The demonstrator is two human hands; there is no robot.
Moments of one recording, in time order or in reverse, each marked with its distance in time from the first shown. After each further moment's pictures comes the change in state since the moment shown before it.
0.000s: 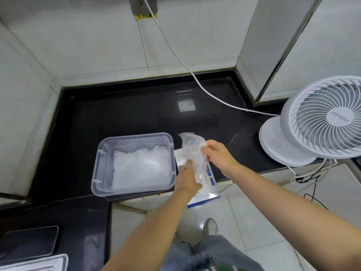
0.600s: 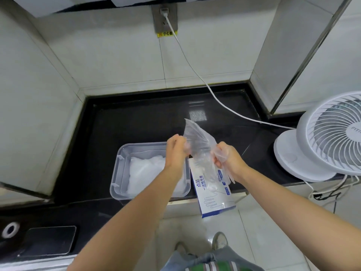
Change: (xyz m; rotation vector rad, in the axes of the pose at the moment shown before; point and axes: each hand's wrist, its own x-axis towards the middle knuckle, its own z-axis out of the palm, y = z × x) left_hand -0.001 0.012 -0.110 -1.150 0.331 -0.012; right_hand -0.003 -0.029 0.006 -0.027 -0.052 -0.119
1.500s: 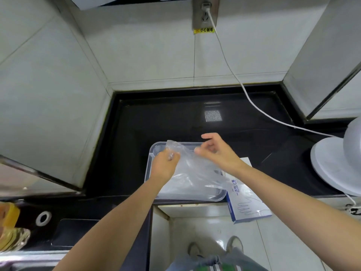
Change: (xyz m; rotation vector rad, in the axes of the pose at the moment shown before) left_hand 0.041 -0.019 -0.147 0.732 0.101 0.106; right_hand 0.024 -0.039 0.108 -0.175 -0.142 -0.181
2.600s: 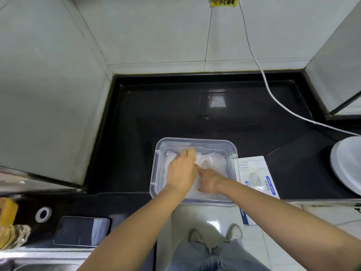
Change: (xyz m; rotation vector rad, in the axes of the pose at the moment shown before) left_hand 0.008 -0.020 0.031 0.585 0.036 0.392; right_hand 0.037 0.053 0.082 -0.859 -0.596 0.323
